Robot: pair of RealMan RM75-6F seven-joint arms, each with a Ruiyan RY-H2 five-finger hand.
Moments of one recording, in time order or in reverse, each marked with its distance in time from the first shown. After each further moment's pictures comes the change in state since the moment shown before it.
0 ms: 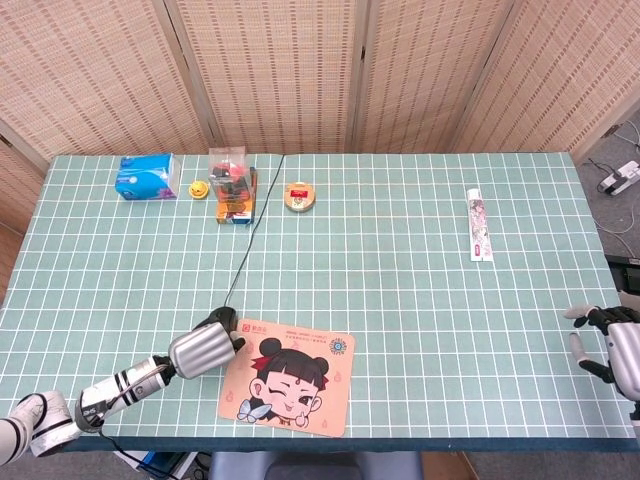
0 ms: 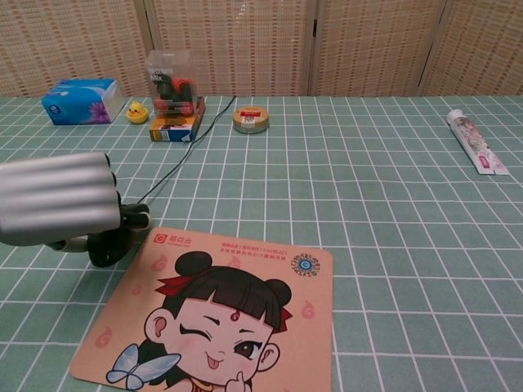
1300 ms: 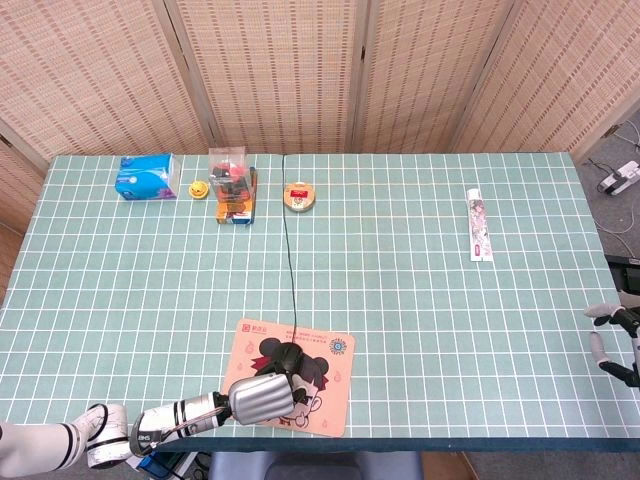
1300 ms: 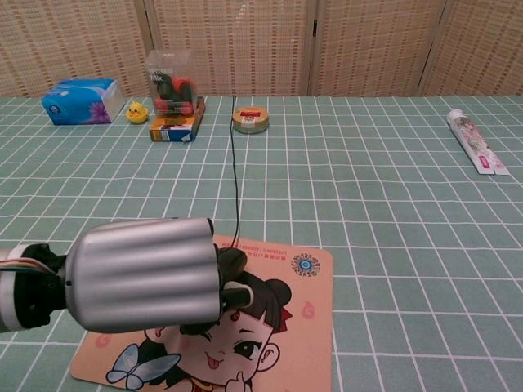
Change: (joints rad) left arm -0.044 -0.185 -0.043 -0.107 0.115 -0.100 0.196; right arm -0.038 0.043 0.013 0.003 -0.006 0.069 0.099
